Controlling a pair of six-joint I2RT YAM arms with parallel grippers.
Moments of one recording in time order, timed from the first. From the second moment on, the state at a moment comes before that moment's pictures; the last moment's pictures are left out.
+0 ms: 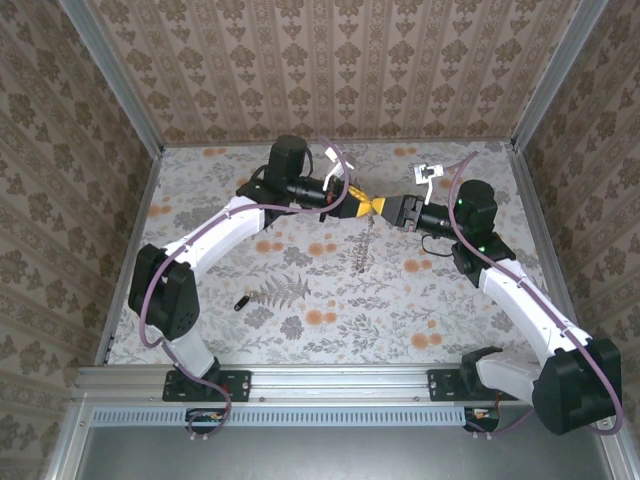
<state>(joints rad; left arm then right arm) -0.64 1.71 1.43 -0.10 1.15 -0.04 0.23 1.13 0.80 0.25 -0.84 0.74</state>
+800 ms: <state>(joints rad) -0.64 1.71 1.43 -0.10 1.16 -0.05 0.24 1.13 0.80 0.25 -0.86 0.73</state>
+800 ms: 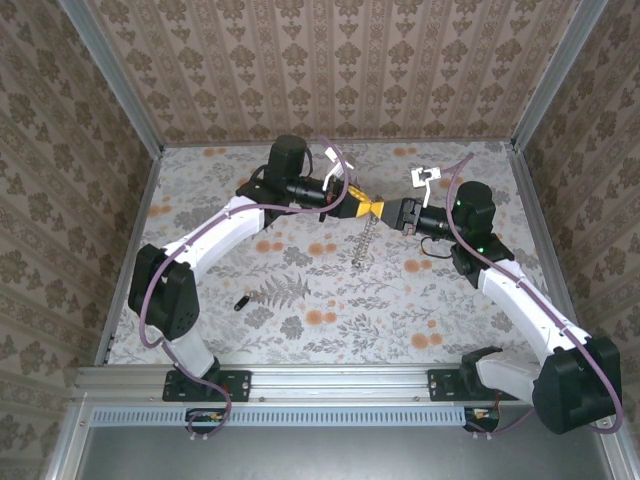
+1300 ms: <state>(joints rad) -0.63 1.71 1.43 -0.10 1.13 -0.07 0.25 1.14 0.80 0.23 -0.83 0.68</state>
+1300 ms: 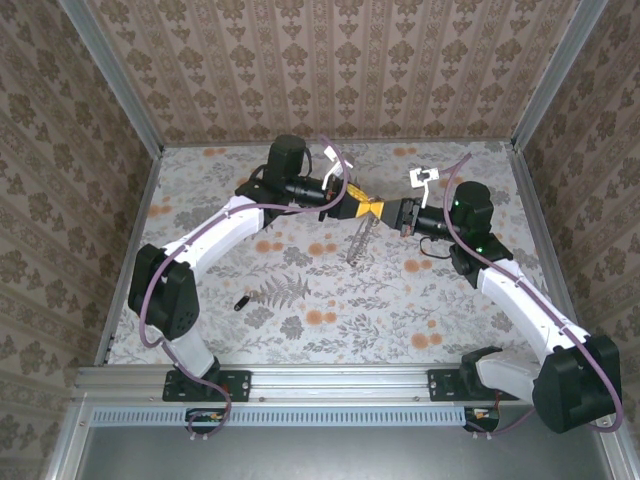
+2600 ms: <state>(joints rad) -0.59 1.57 1.27 0.20 1.16 -0.26 0.25 1.17 0.84 0.31 -0.87 0.64</state>
